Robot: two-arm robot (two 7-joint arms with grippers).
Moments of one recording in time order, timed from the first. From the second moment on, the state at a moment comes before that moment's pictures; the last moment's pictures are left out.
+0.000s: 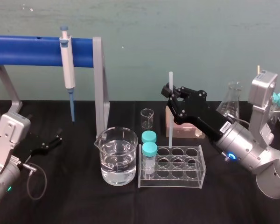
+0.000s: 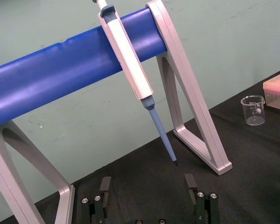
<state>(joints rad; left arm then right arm) -0.20 0.60 0.45 -1.41 -0.25 -0.12 0.03 0.31 0.35 -0.33 -1.44 0.48 -0.22 0.59</state>
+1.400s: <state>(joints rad) -0.20 0.60 0.45 -1.41 -0.25 -0.12 0.03 0.30 0.32 -0.33 -1.31 0.39 -0.26 0.50</state>
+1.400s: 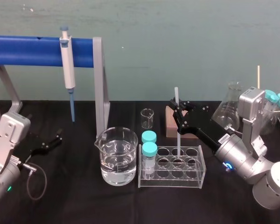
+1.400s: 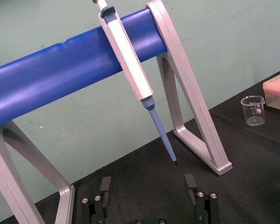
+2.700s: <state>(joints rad) -0.20 0.60 0.45 -1.41 -0.25 -0.12 0.03 0.28 0.28 -0.31 -1.25 0.38 -0.24 0.47</state>
